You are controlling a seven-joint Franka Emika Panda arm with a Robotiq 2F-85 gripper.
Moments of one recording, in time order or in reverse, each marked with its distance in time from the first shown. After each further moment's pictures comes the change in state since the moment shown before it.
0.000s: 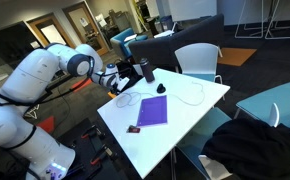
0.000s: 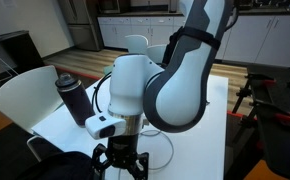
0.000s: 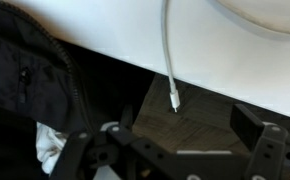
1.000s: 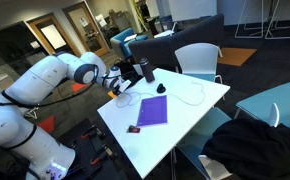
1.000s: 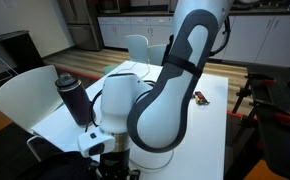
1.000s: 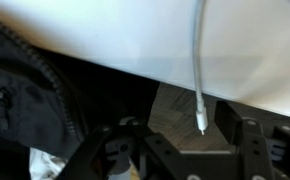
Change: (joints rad) arm 0.065 0.156 0.000 0.216 0.003 -0.076 0.008
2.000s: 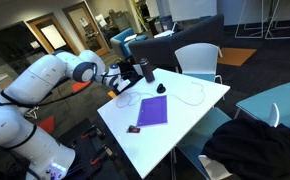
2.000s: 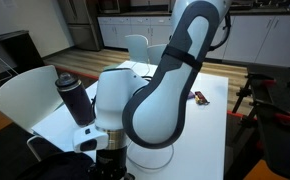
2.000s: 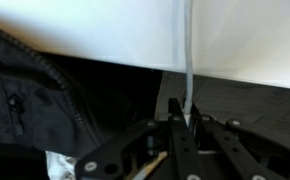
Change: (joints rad) arm 0.006 -0.034 -0.001 -0.005 0.011 -0.033 0.148
